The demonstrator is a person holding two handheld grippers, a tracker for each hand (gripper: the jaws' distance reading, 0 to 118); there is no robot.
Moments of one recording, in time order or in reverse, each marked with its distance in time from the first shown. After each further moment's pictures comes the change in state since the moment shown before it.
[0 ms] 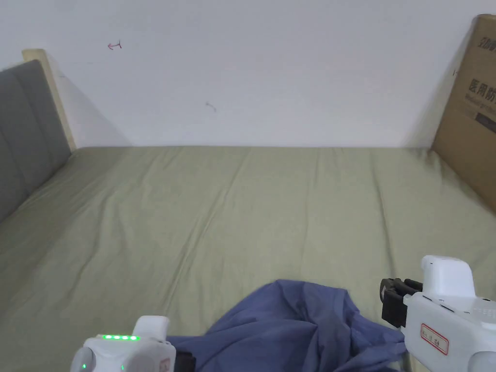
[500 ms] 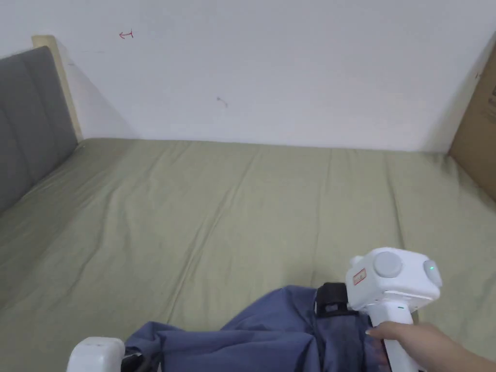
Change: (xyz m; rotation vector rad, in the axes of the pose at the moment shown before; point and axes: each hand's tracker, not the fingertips) left arm -0.012 -0.051 0.145 0.396 -0.091 0.145; right arm 0.004 0.011 -0.239 -0.764 0.024 -0.063
